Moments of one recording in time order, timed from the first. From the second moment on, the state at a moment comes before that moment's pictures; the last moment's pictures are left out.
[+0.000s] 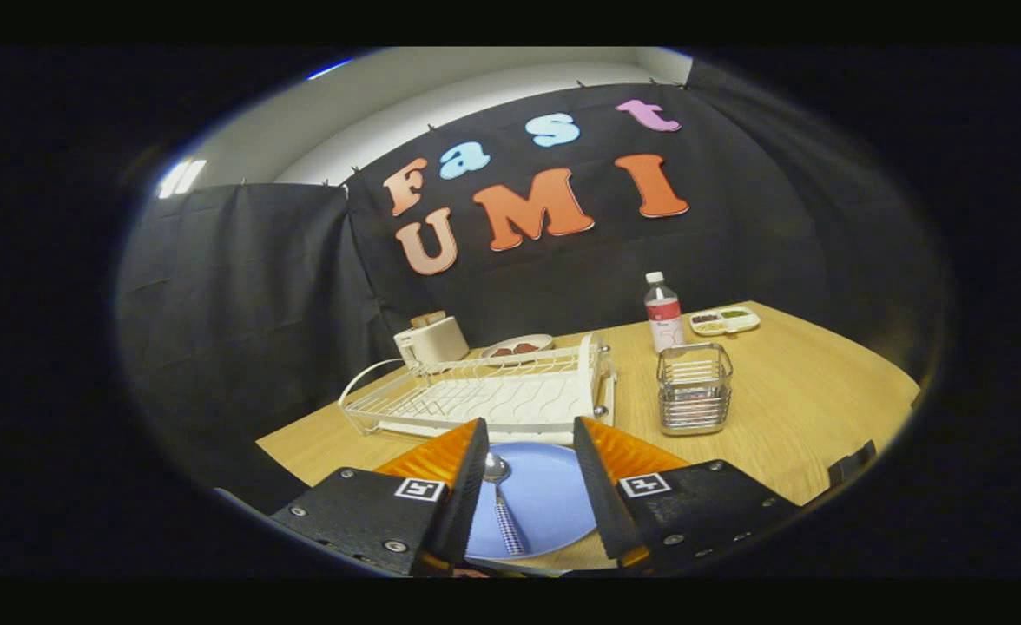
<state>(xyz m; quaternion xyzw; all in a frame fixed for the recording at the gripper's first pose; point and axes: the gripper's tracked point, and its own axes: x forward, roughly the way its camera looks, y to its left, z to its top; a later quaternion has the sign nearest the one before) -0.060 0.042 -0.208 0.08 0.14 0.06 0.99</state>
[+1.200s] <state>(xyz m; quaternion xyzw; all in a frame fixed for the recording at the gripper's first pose) -0.086 0.046 -0.060 -0.06 -0.10 0.02 0.99</state>
